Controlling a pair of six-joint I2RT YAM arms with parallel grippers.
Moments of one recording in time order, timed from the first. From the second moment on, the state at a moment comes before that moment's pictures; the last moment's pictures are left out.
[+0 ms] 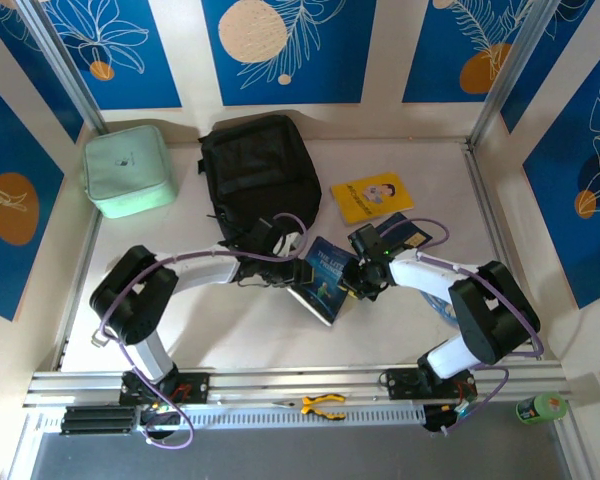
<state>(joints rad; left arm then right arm) -0.72 1.71 0.93 -0.12 0.55 -0.75 0.52 1.50 0.72 -0.46 -0.21 1.08</state>
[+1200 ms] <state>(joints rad) -0.53 1.47 1.05 0.11 0.11 -1.10 0.47 1.38 0.76 0.29 -0.44 1.33</state>
